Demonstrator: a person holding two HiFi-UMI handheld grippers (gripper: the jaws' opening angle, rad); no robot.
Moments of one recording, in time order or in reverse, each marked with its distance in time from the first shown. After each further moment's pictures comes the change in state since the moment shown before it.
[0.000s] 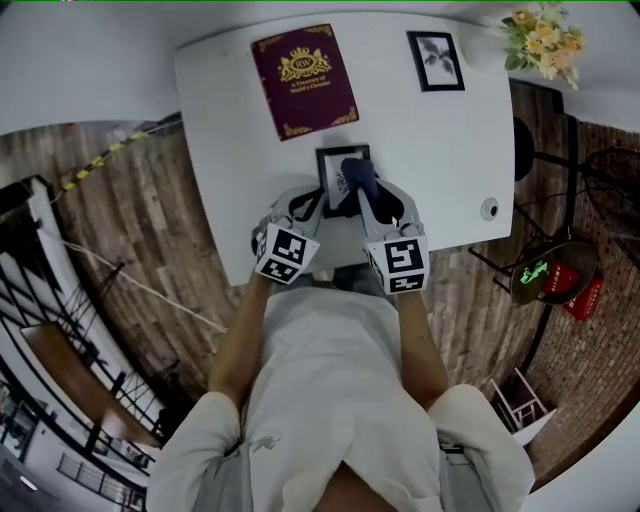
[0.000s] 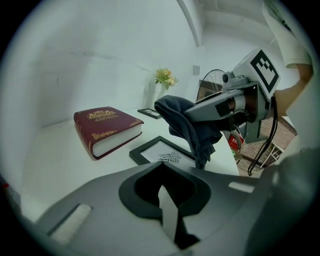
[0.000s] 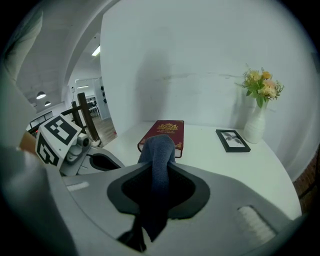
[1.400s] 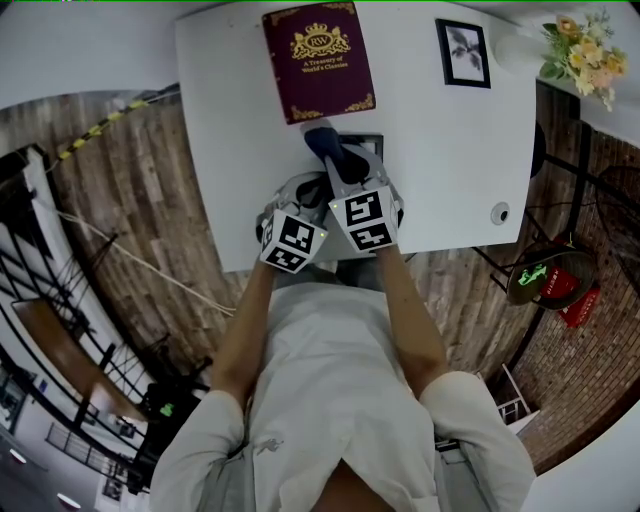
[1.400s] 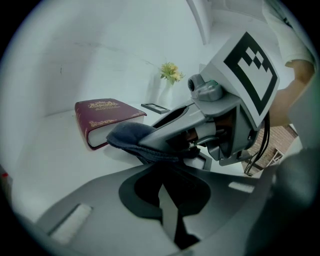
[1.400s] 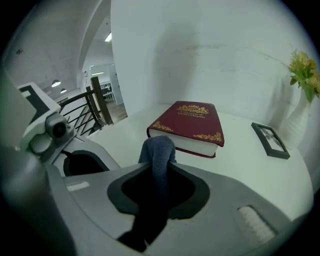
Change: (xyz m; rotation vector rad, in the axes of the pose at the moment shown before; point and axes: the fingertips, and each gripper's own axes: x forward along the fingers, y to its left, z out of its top) left arm 0.017 0.006 -0.011 -0.054 0.031 0.039; right arm 0.098 0.041 -0.019 -0.136 0.147 0.155
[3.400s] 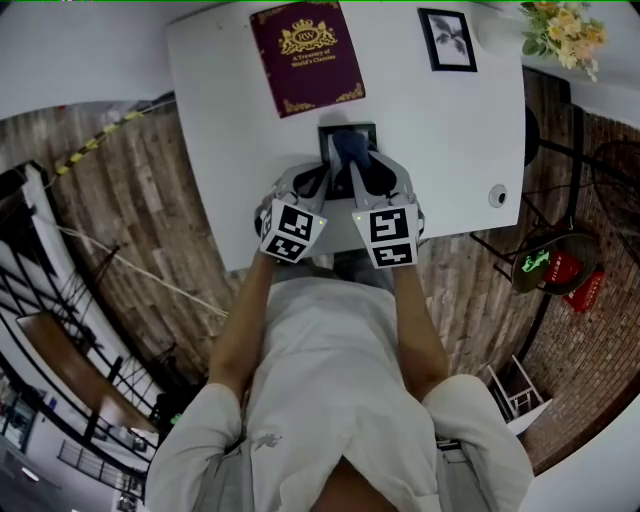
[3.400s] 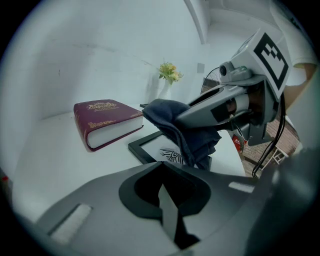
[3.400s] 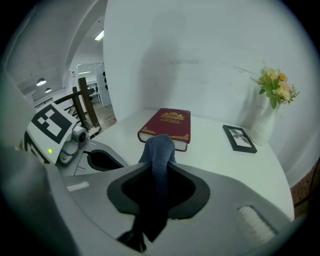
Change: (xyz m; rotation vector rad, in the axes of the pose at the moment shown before) left arm 0.000 0.000 -0.002 0.022 -0.003 -0.002; right arm -0.069 -0.020 -0.007 0.062 -0.015 -0.163
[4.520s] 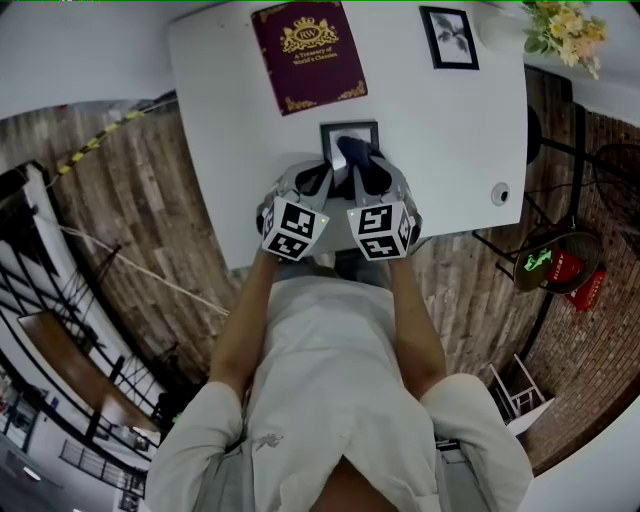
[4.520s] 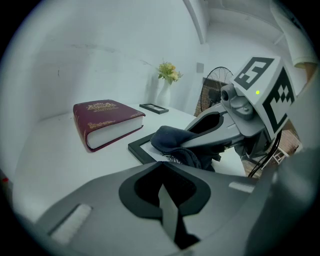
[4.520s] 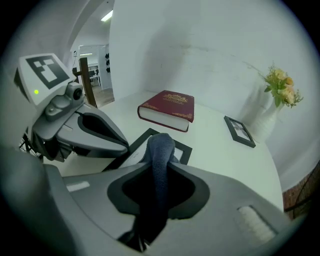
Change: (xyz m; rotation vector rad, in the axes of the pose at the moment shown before) left arm 0.000 0.000 0.001 0.009 -0.002 -0.004; right arm 0.020 0.000 -0.051 -0.120 0.135 -0.063
